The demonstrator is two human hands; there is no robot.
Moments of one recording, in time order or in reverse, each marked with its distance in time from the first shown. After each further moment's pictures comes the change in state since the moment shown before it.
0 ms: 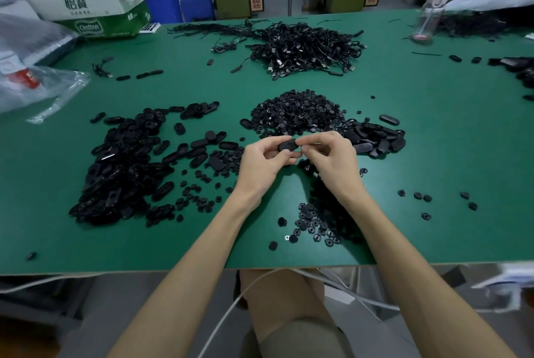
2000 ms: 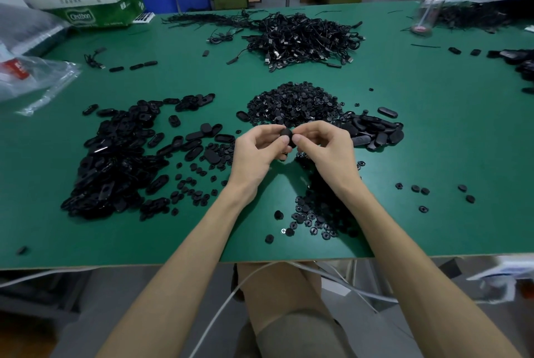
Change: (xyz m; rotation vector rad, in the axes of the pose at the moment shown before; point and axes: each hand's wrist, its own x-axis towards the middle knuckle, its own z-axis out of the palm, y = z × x) left_hand -0.003 0.004 -0.003 -0.044 0.052 0.007; right_hand -0.001 0.001 0.001 0.201 -0.029 -0.009
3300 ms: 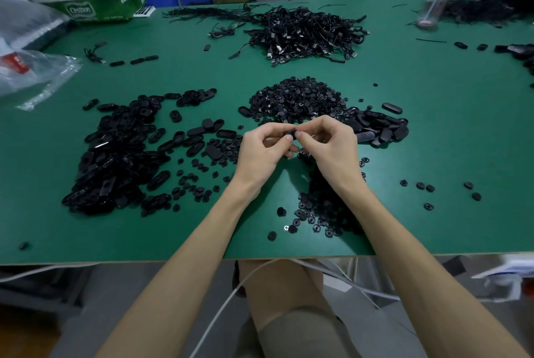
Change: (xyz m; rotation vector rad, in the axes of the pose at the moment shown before) left_hand -0.001 -0.001 0.003 0.073 -0.054 0.040; right_hand -0.003 -0.006 0.006 -0.058 0.064 -0.005
